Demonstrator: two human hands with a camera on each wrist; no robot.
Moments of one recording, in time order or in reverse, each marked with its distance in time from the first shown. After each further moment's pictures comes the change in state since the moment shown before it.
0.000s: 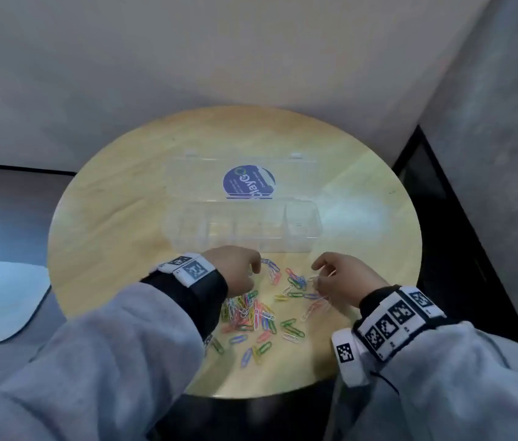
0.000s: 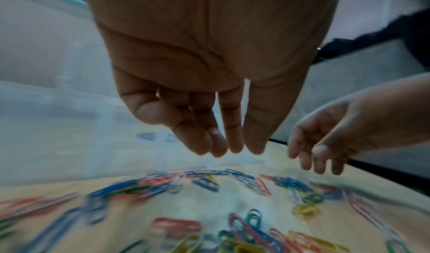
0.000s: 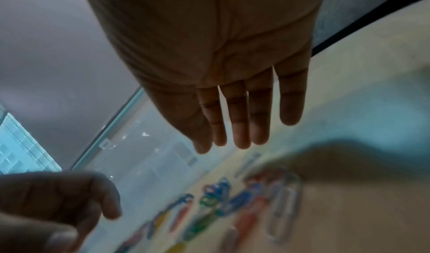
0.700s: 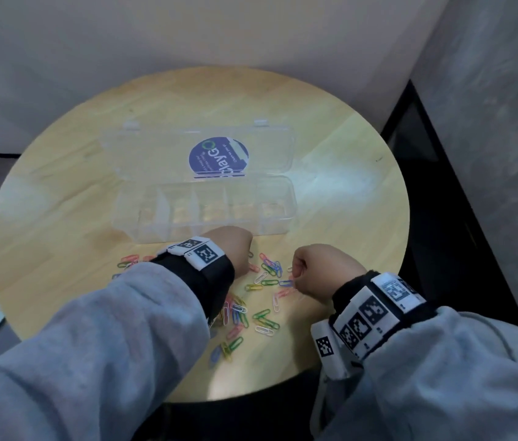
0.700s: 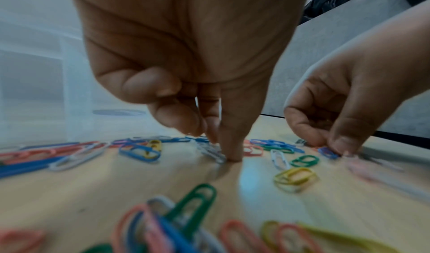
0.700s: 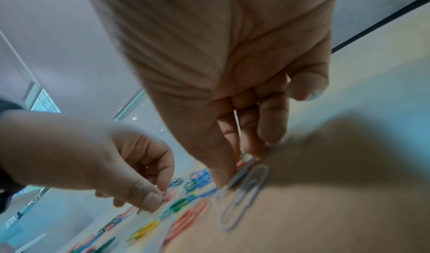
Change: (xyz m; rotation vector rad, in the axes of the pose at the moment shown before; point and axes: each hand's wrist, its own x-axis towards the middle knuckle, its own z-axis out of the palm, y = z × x) left_hand 0.058 0.044 0.016 0.164 -0.036 -0.015; right_hand 0.016 0.013 0.002 -0.290 -0.137 -0.060
